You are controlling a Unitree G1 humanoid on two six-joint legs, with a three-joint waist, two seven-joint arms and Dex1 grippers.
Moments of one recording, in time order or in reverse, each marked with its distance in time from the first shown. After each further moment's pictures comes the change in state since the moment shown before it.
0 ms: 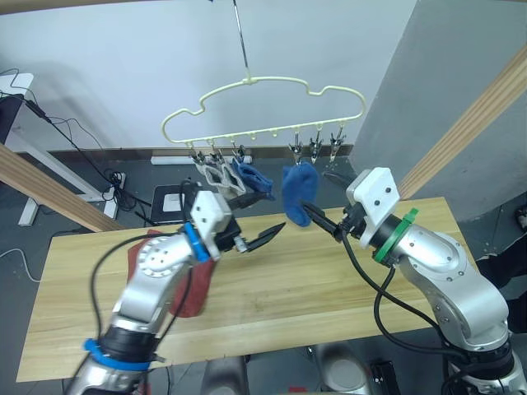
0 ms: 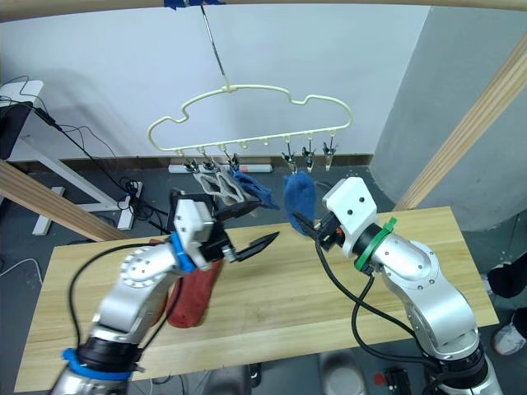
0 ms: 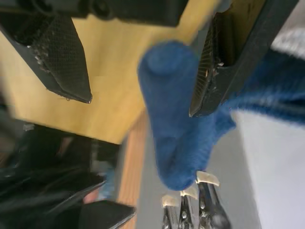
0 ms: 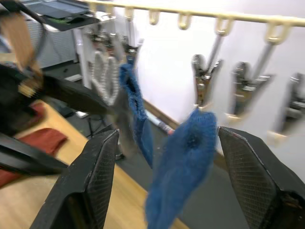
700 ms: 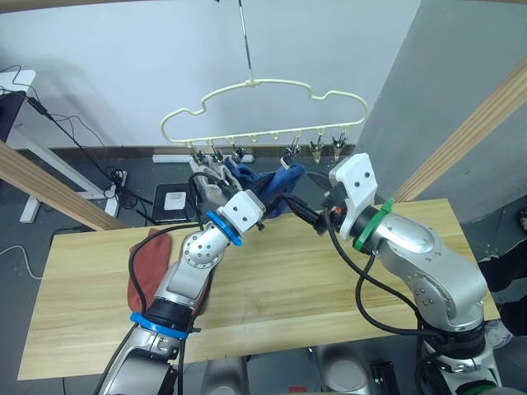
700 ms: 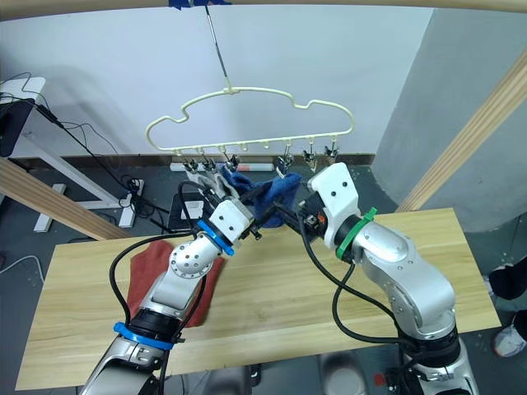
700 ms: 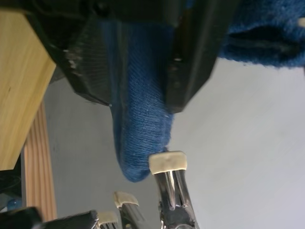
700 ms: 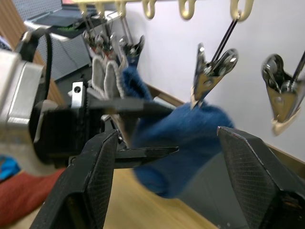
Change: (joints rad) left arm -0.185 -0.267 -0.147 0.469 0.680 -0.562 0.445; right arm -0.117 0.103 0.006 0.044 0.122 0.218 -0.011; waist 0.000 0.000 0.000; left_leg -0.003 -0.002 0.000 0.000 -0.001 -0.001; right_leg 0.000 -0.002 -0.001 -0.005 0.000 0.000
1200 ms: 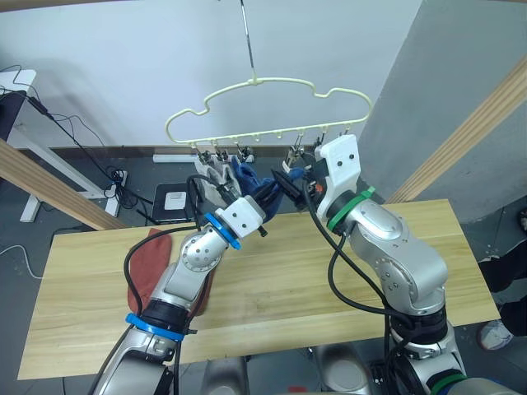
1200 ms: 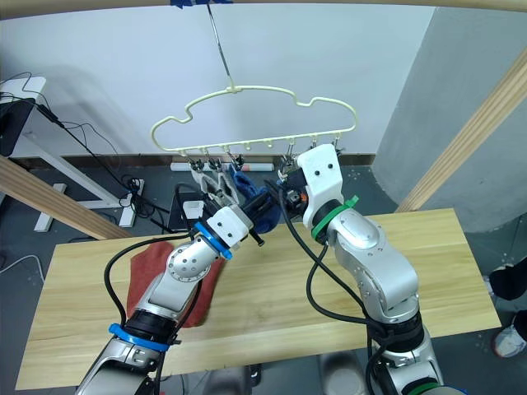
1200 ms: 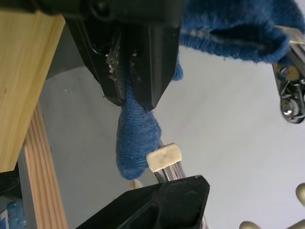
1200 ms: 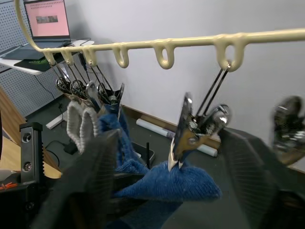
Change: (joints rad) left arm 0.008 0.023 -0.004 0.003 0.044 -0.086 0.052; right arm -0.097 0.222 0.038 0.144 -0.118 -0.059 -0.163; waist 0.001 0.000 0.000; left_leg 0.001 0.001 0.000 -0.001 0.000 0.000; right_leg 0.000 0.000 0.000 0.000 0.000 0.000
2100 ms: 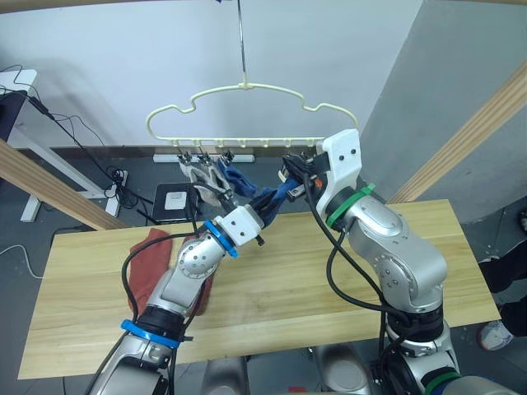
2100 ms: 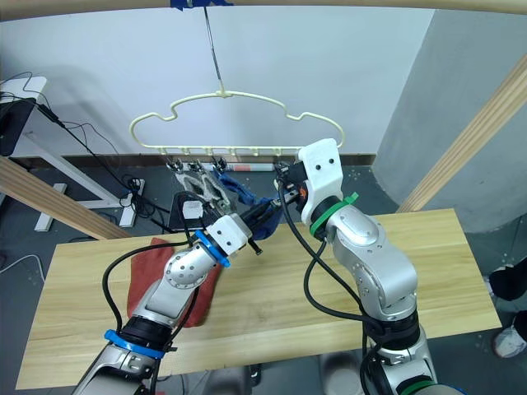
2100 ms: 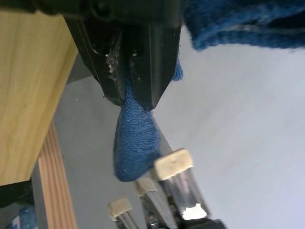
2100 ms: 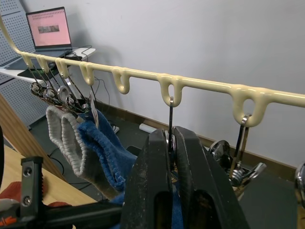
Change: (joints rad) left arm 0.042 0.029 -0.009 0.000 -0.010 -0.023 -0.023; right arm -0.018 0.035 -0.022 0.000 -0.003 0.008 -0.006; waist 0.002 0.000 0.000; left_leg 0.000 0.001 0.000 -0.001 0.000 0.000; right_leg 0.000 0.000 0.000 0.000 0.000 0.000
